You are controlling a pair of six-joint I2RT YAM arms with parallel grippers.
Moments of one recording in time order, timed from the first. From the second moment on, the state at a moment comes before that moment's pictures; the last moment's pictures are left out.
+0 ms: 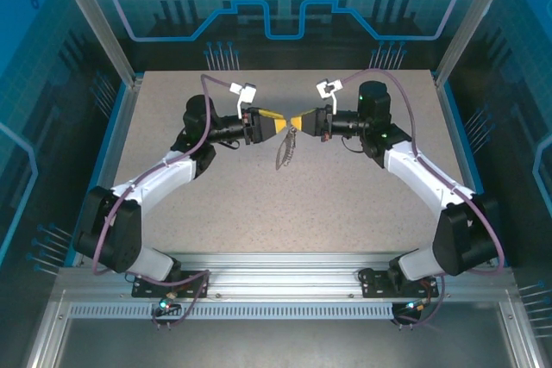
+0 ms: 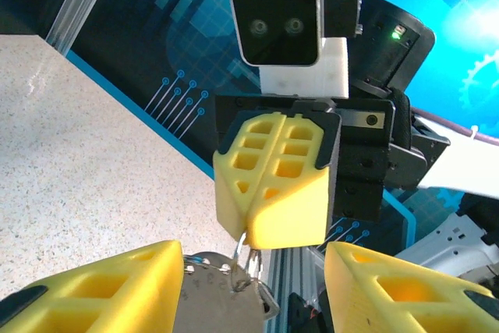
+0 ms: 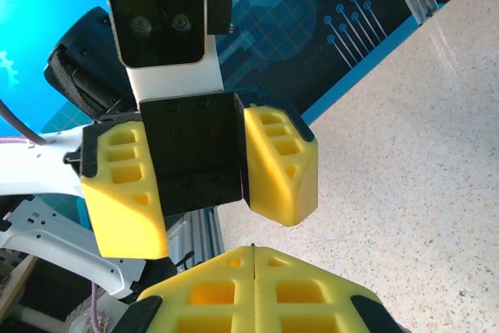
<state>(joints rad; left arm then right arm) -0.35 1.47 0.96 0.55 0.96 -0.70 0.34 1.45 1.10 0.11 -1.01 0.49</state>
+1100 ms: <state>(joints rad) -0.35 1.49 0.97 0.53 0.98 -0.67 0.34 1.47 1.10 0.10 -1.03 0.48</state>
